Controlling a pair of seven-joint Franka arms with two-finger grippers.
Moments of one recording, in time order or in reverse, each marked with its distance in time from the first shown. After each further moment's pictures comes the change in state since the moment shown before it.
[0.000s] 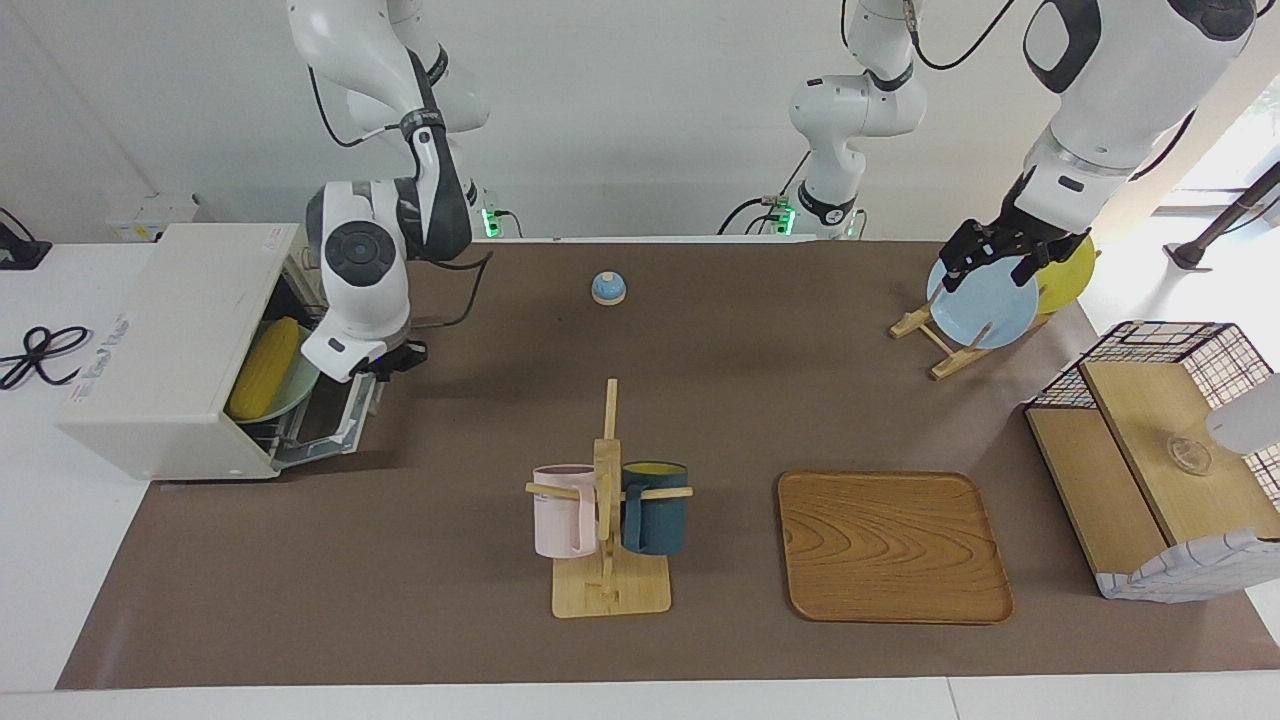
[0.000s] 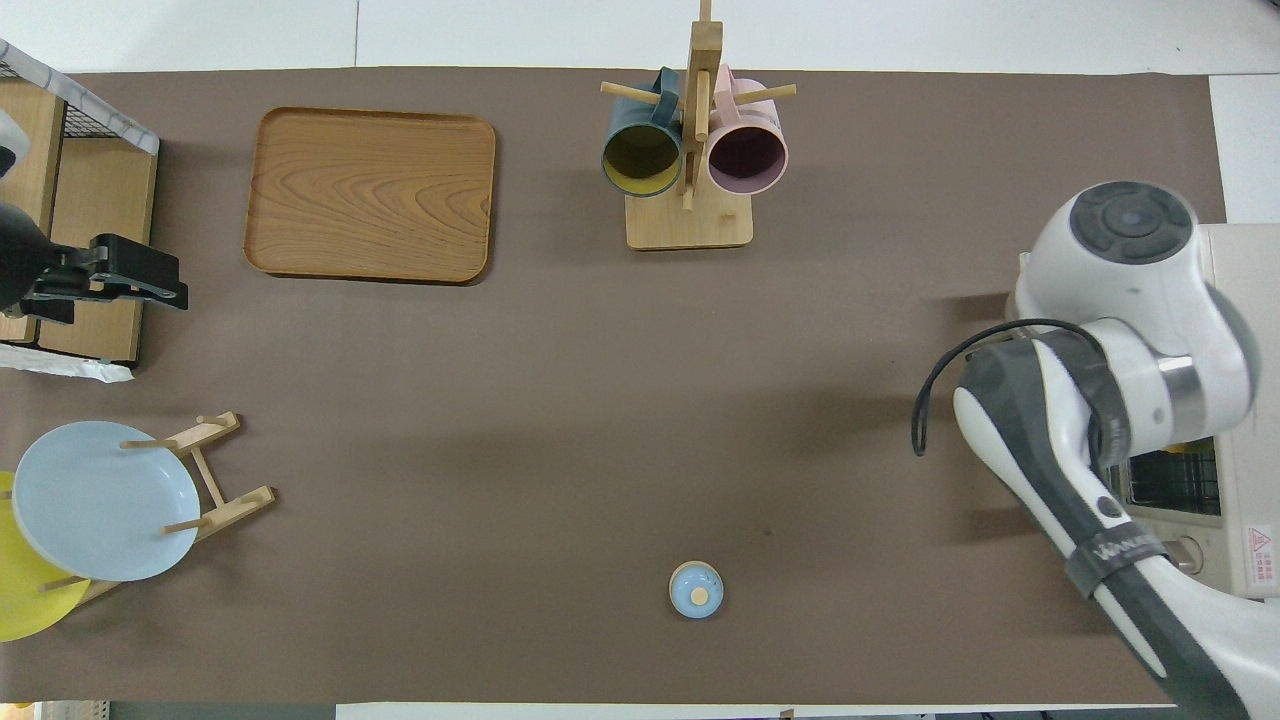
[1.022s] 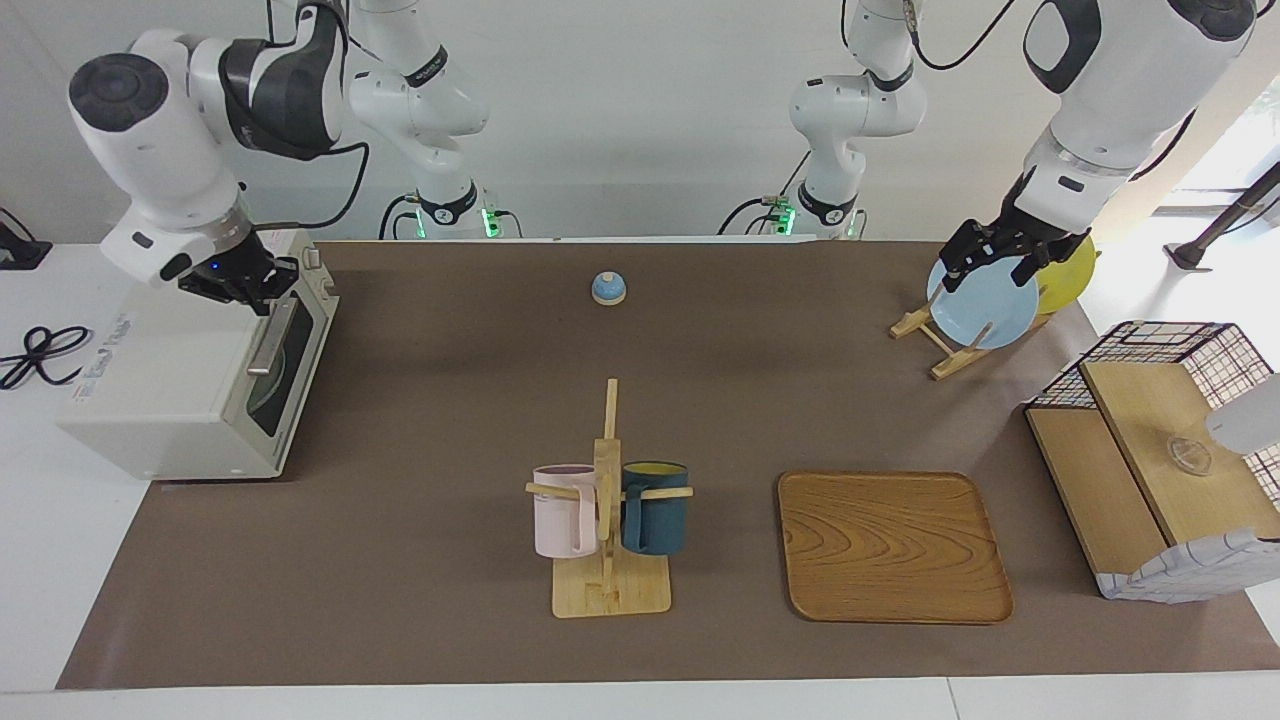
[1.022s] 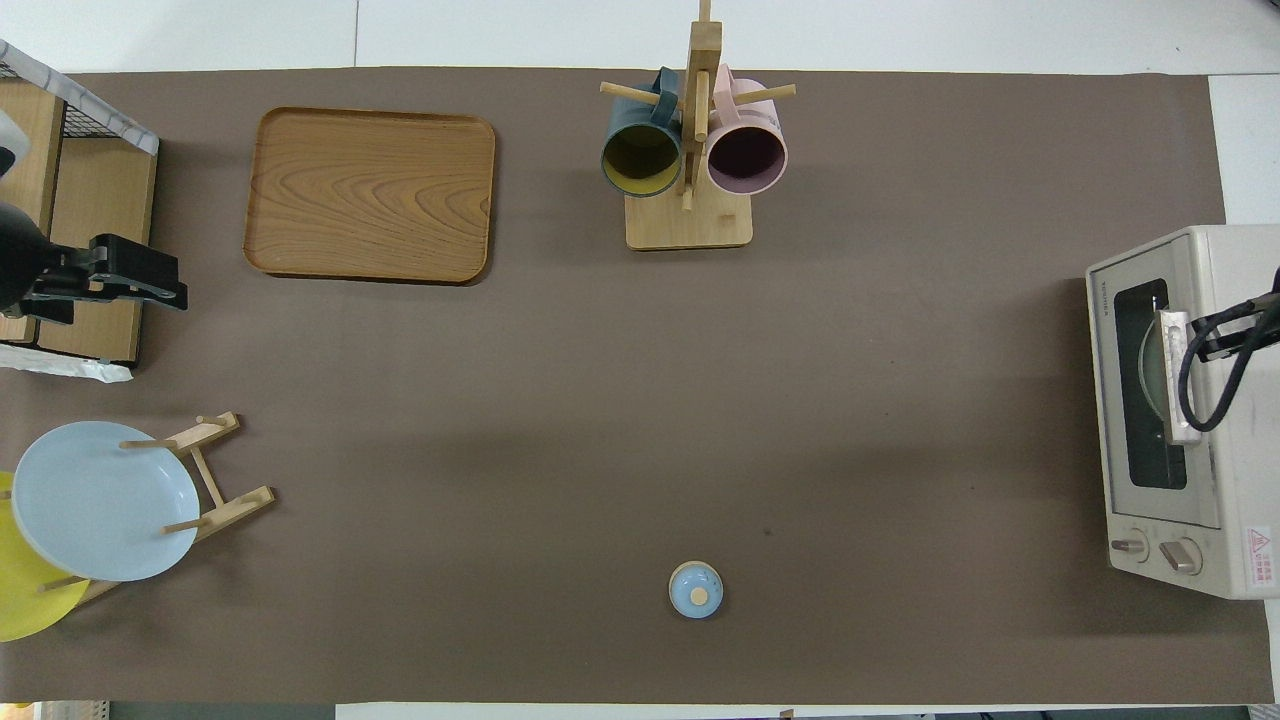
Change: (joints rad) left arm 0.000 0.000 0.000 0.000 0.000 0.000 0.000; right arm -0.146 -0.105 -0.018 0.302 0.173 -0.306 -0.262
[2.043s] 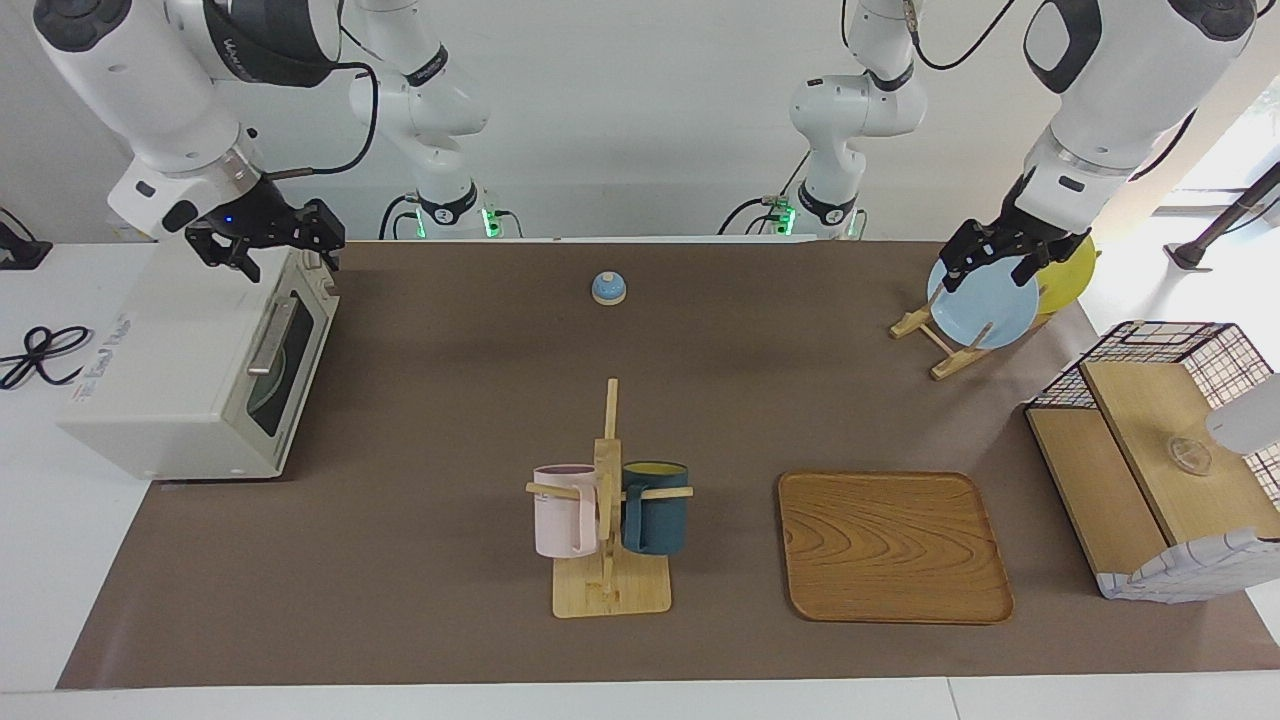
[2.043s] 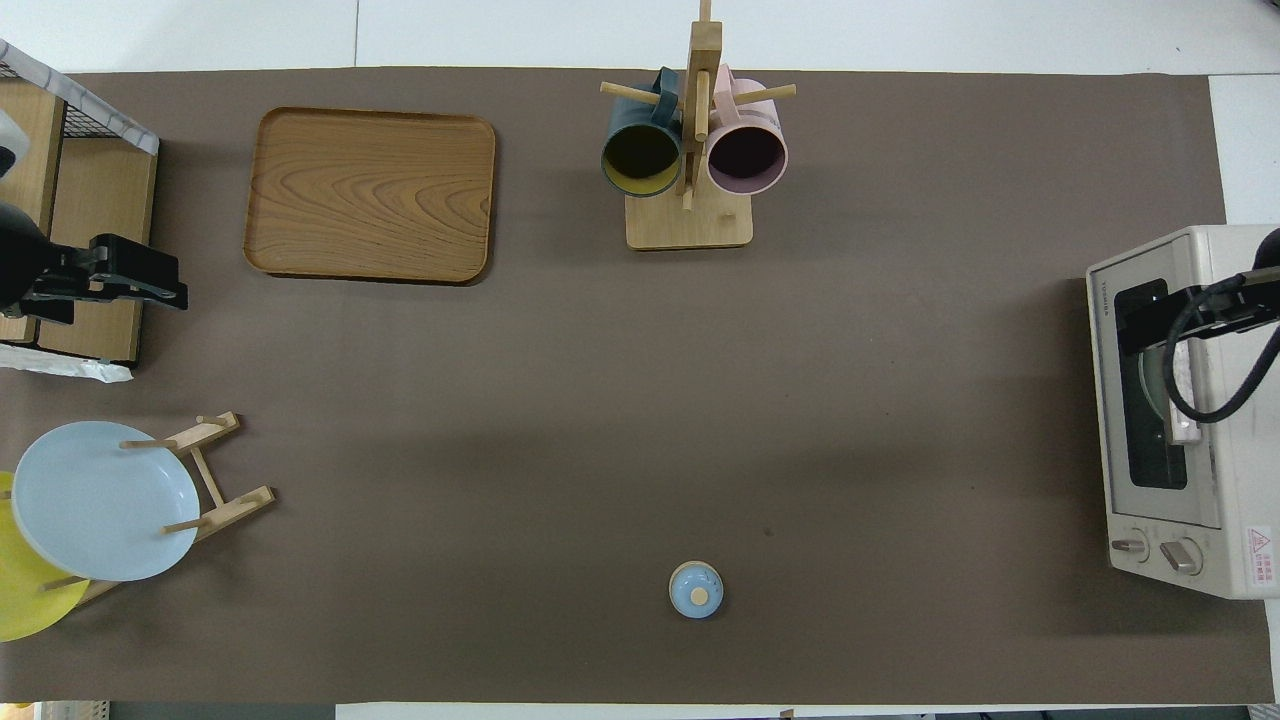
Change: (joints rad) left arm 0.000 0.000 0.000 0.000 0.000 0.000 0.000; right arm 0.060 0.027 0.004 0.106 0.081 -0.066 0.093
